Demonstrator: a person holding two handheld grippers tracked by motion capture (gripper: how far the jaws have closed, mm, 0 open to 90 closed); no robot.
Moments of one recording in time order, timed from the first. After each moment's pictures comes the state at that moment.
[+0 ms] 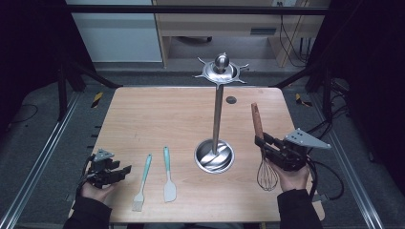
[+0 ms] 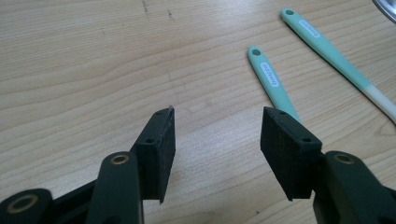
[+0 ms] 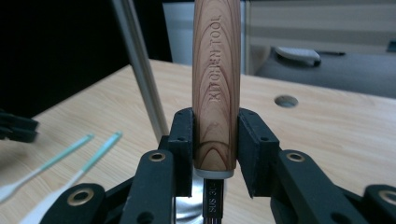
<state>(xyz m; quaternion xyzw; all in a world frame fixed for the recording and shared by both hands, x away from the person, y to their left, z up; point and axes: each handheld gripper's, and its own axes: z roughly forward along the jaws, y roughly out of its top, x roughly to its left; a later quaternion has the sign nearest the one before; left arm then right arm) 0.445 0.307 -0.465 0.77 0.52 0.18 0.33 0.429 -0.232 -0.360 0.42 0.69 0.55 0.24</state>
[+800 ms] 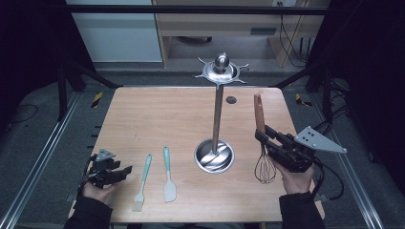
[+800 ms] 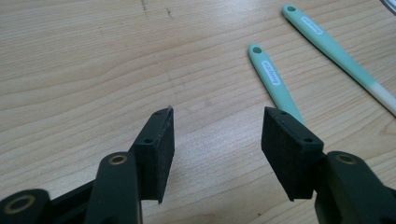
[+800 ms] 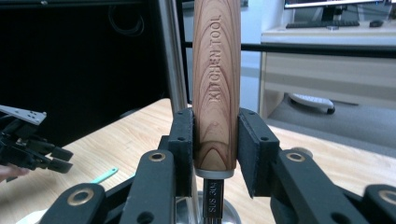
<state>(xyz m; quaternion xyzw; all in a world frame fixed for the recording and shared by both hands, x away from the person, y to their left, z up) 0.447 0.304 -0.467 0.77 0.51 0.18 0.32 0.408 -0.227 -0.323 0.35 0.66 0.61 0.27</state>
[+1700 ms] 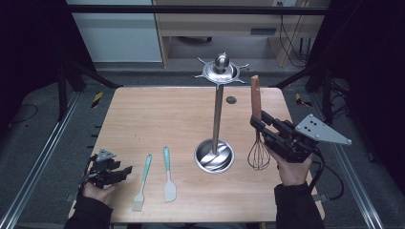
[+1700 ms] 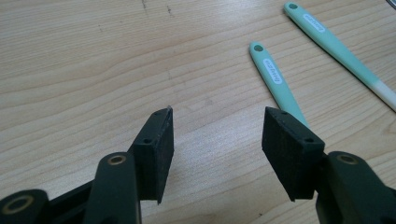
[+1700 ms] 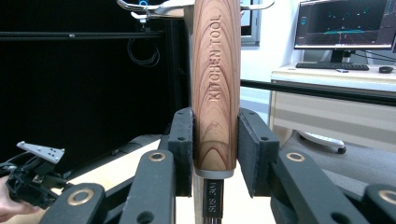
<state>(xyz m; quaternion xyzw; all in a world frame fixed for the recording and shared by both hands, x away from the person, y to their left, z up) 0.447 0.304 -0.468 0.77 0.51 0.18 0.32 0.414 -0.209 -0.285 0.31 0.64 0.65 0.29</state>
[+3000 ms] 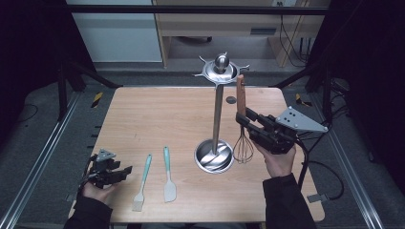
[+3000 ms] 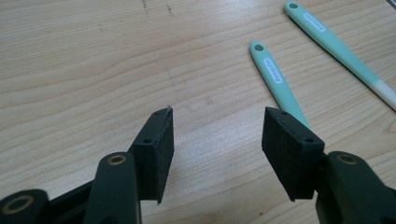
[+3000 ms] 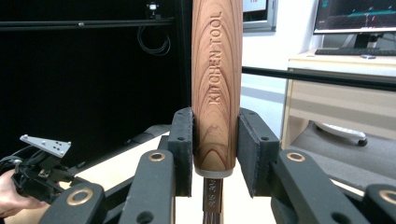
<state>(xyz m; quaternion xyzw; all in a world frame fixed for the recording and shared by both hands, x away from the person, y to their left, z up) 0.447 0.305 -0.468 0.77 0.52 0.18 0.32 0.438 -0.186 -0.293 0.30 0.66 0.64 0.25</state>
